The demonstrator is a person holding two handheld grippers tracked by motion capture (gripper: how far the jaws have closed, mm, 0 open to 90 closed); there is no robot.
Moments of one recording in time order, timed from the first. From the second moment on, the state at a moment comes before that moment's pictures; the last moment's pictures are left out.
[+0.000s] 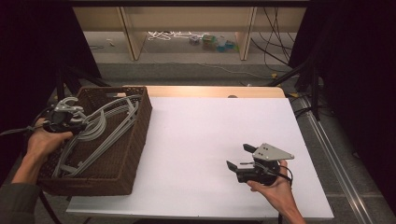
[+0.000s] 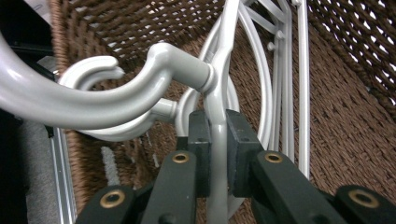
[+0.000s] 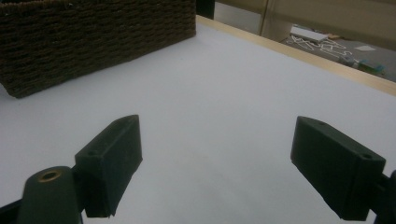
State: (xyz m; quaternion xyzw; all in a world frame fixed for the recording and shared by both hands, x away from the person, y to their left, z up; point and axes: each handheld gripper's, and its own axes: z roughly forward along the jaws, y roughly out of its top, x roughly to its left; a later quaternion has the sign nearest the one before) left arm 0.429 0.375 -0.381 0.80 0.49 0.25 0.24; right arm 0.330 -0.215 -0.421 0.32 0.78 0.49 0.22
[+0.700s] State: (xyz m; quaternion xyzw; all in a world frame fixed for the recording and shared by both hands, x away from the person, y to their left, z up) left arm 0.434 0.364 -0.402 0.80 0.50 0.26 0.21; right arm 0.330 -0.216 -0.421 0.32 0.78 0.49 0.21
